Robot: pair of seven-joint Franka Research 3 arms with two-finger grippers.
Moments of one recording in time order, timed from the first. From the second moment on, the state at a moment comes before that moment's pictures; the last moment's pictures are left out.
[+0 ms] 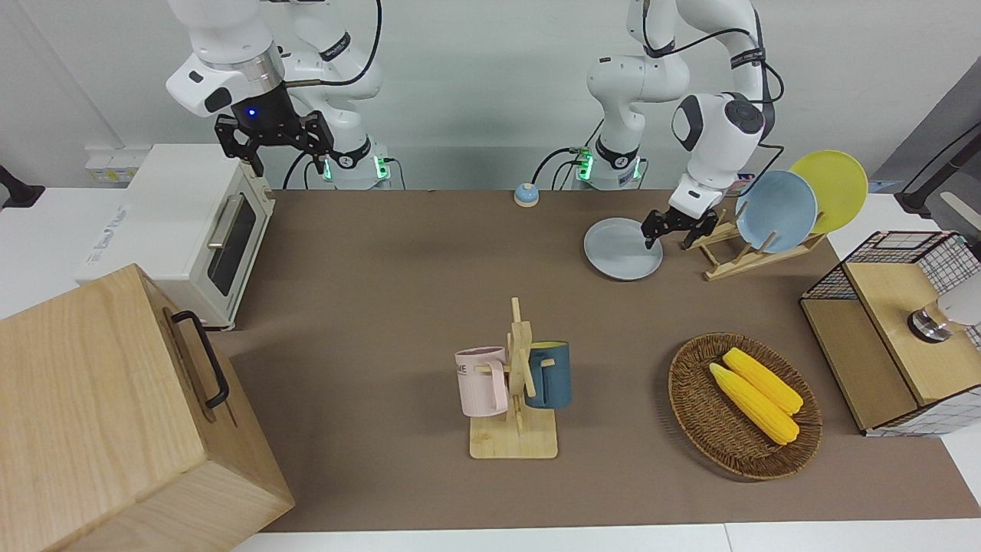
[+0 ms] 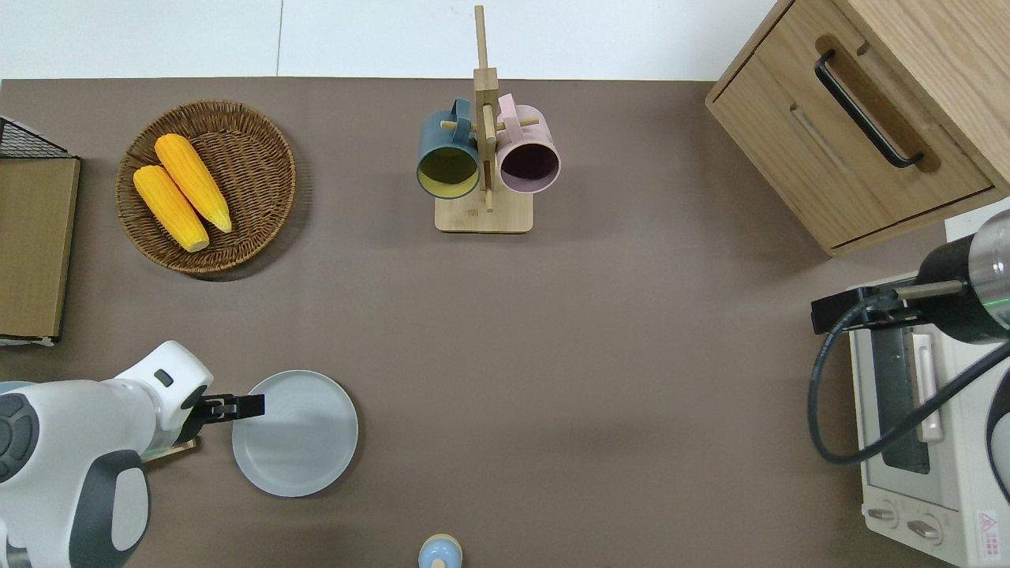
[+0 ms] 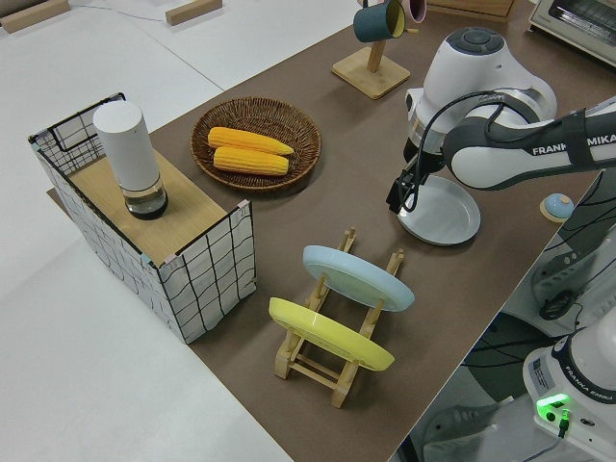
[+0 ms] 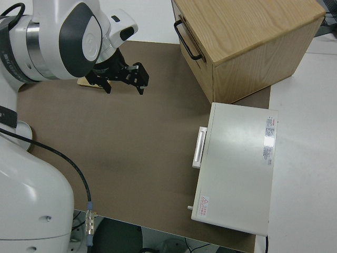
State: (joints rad) left arm -0.09 -0.26 0.09 -2.56 -0.06 2.33 0.02; right arm -0.08 -0.02 0.19 -1.50 0.00 1.41 0.06
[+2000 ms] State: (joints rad) left arm -0.09 -0.18 0.05 -2.67 -0.04 2.53 0.02; right arm -0.08 -0.02 0.19 -1.50 0.00 1.41 0.06
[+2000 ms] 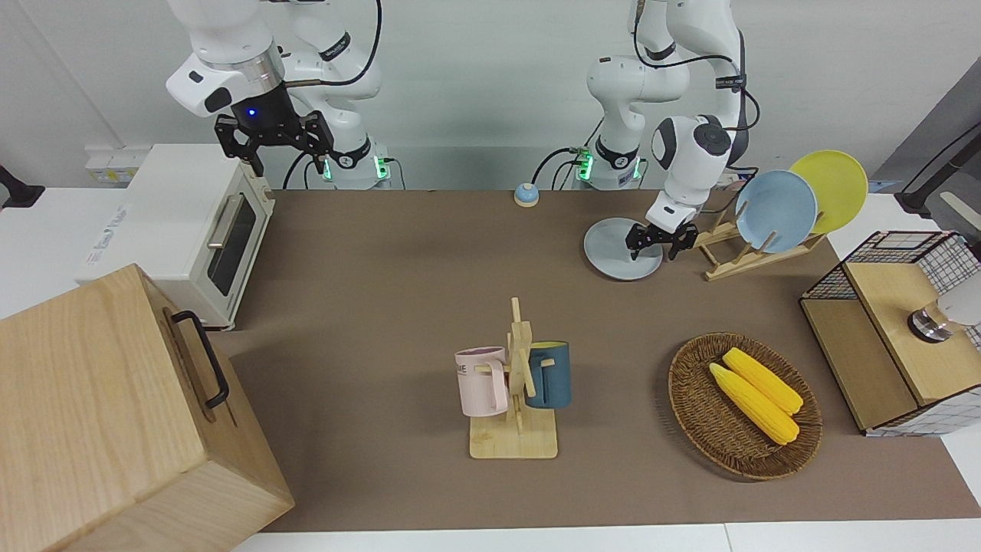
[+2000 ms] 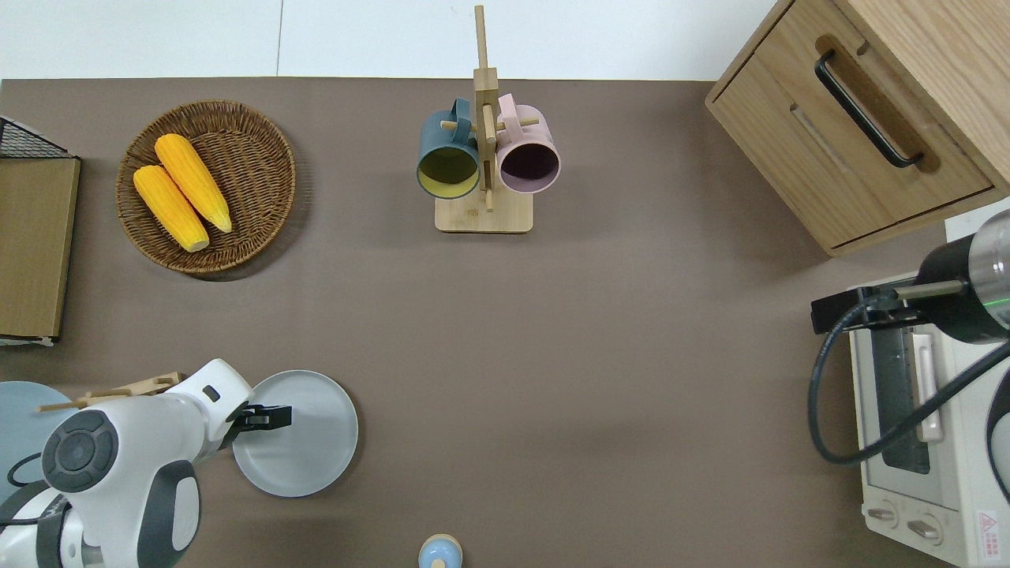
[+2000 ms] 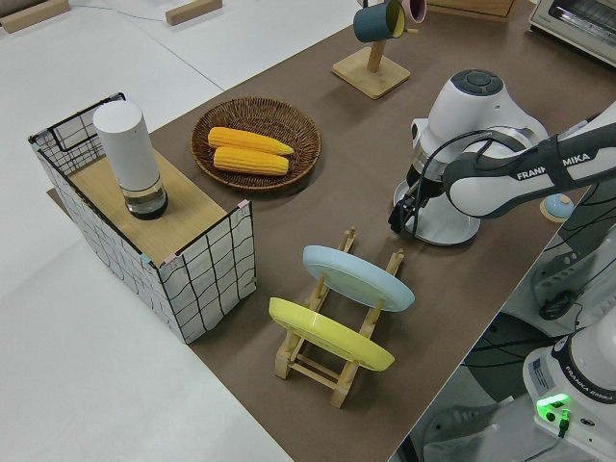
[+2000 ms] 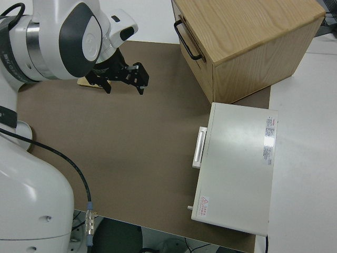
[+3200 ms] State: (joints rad) left arm -0.09 -0.16 0.05 -2.66 -0.04 2.54 0.02; right arm -0.08 -0.02 0.19 -1.50 0.00 1.41 0.06
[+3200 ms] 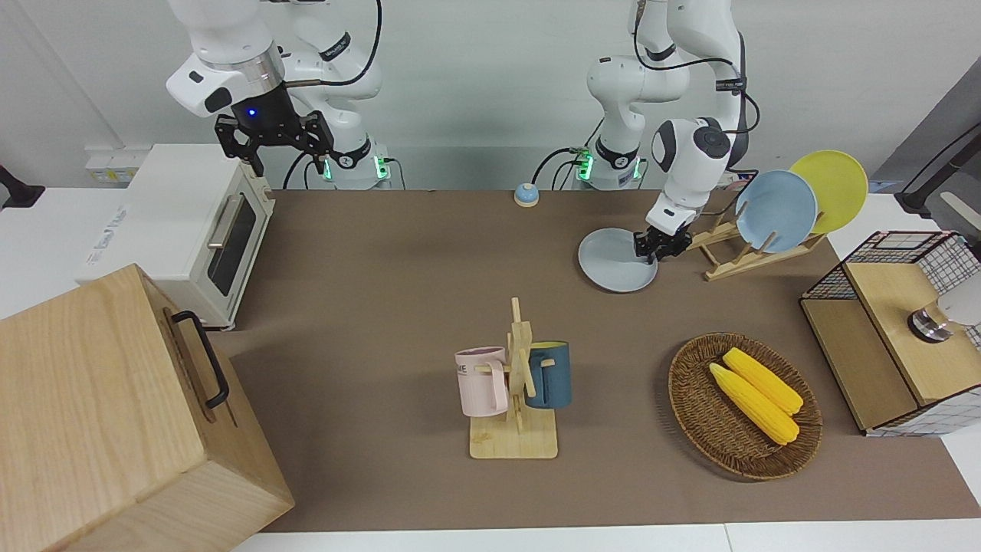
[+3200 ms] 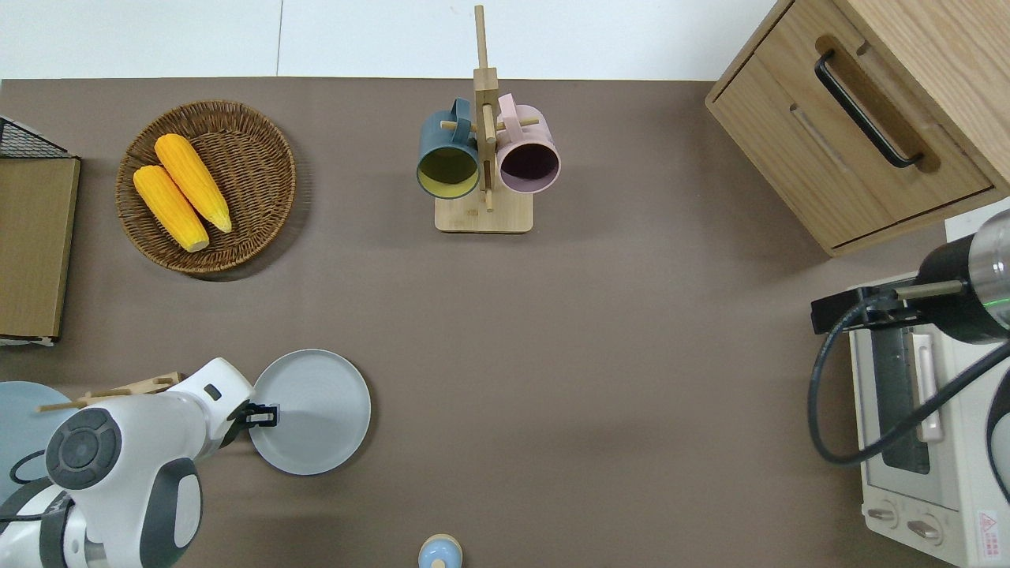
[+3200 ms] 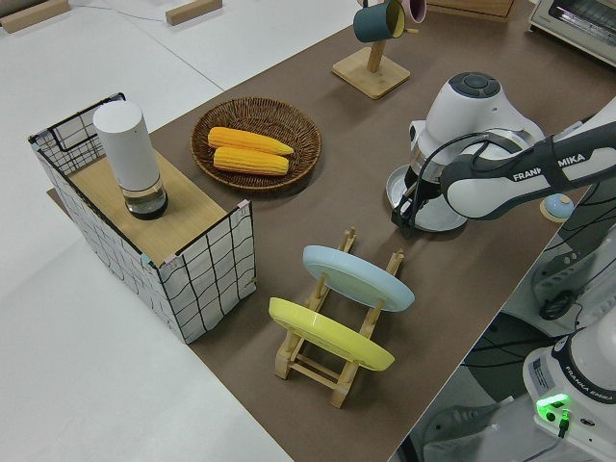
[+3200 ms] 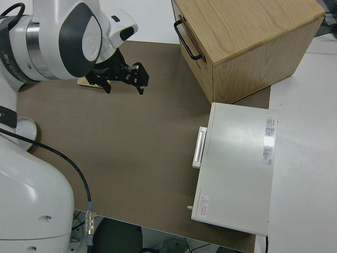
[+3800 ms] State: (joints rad) left arm -0.09 -0.16 0.04 -2.64 -0.04 2.49 0.04; right arm -0.08 -0.02 0.19 -1.50 0.00 1.41 0.06
